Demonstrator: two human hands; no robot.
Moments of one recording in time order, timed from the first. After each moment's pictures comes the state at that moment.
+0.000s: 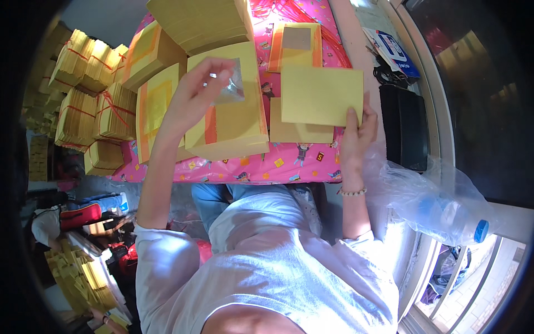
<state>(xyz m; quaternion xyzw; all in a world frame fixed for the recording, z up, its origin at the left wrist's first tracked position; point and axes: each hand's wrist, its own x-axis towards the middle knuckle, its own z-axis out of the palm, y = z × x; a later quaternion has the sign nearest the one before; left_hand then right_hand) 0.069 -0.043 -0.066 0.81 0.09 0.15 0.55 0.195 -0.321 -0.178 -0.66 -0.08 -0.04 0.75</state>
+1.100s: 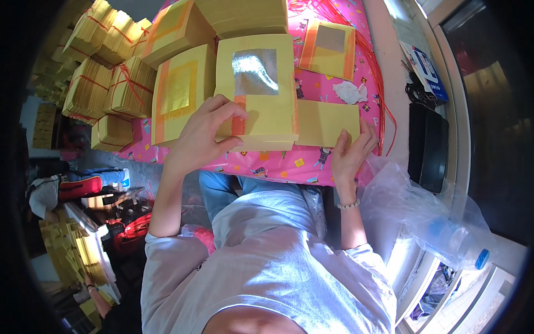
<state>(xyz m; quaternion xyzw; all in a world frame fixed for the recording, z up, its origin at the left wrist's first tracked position) -0.012 -0.050 -0.069 0.95 0.05 0.09 0.29 0.151 -0.298 -0.209 -0.87 -0.26 -0.21 0.37</state>
